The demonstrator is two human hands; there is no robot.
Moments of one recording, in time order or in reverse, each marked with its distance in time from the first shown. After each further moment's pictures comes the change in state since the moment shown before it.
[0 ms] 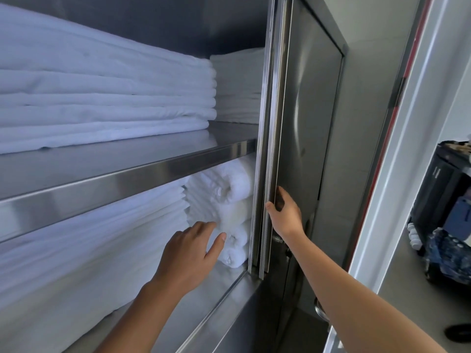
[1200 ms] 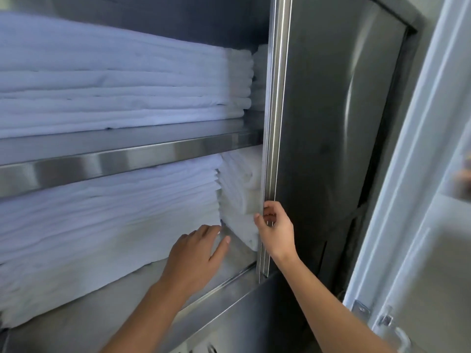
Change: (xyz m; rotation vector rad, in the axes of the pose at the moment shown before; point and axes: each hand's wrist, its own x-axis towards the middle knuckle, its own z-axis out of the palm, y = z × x) left_hand -0.063 0.049 -0.007 0.156 -0.034 -0.276; right_hand -0.085 -0.003 0.015 0.254 -0.243 -0.229
